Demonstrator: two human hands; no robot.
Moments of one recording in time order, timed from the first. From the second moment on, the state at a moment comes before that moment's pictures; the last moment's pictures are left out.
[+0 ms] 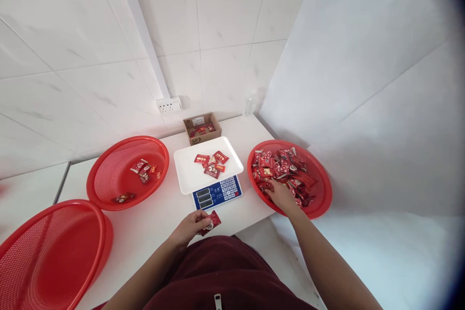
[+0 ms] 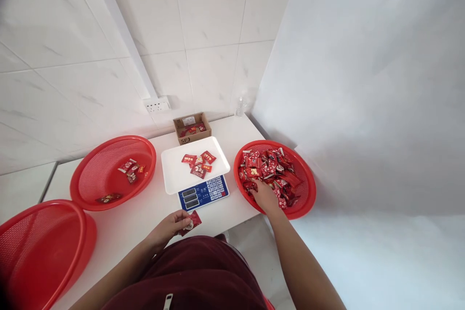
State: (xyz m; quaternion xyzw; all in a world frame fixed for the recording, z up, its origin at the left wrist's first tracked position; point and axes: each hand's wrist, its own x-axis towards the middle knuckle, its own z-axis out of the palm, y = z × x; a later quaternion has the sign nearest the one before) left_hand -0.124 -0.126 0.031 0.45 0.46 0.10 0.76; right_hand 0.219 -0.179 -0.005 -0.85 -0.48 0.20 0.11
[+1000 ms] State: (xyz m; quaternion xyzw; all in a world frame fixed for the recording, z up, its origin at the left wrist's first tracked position) left_hand -0.140 -0.124 0.024 0.43 0.49 0.13 0.75; right_hand 0.151 -0.093 0.026 -0.76 -0.51 0.30 0.28
